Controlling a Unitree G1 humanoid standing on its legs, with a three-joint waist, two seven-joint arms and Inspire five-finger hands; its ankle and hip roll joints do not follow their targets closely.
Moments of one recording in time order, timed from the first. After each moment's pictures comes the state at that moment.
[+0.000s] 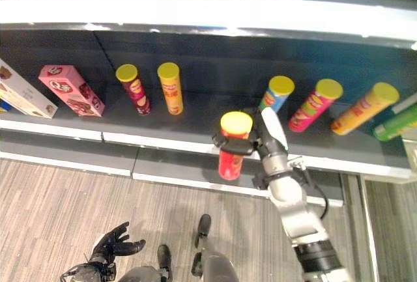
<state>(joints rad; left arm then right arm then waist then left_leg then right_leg) 0.15 0.19 -0.07 0.73 -0.23 -0.04 0.02 -0.27 -0.58 0.09 -0.03 -0.21 -0.03 -0.17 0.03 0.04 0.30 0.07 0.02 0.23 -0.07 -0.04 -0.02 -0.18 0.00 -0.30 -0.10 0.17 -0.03</state>
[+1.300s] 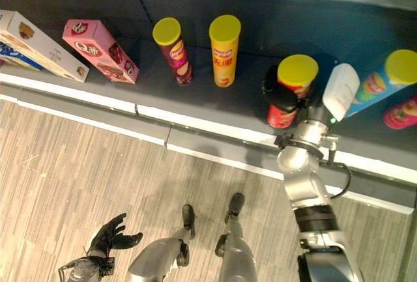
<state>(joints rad) 0.13 0.25 -0.16 0.66 -0.24 -0.10 0.10 -0.50 -0.57 -0.03 0.22 -0.36 0.05 -0.69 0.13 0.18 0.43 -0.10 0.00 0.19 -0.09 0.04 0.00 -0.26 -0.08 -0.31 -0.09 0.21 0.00</state>
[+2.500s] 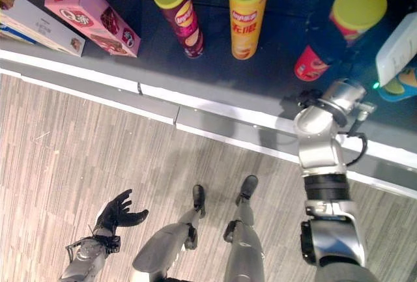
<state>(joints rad) 0.03 0.26 -0.20 0.62 -0.27 -0.13 0.12 -0.71 -0.63 -0.05 0.29 -0.27 0.05 -0.83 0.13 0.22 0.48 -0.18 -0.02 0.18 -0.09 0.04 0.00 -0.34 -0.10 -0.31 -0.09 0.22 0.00</state>
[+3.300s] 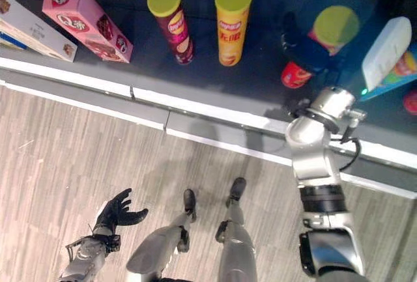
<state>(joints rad) 0.01 0.25 -0.19 0.67 -0.27 -0.12 0.13 -0.55 -0.57 -0.04 0.04 -0.28 0.06 -0.76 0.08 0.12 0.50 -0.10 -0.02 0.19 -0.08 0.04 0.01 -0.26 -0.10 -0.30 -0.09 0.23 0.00</state>
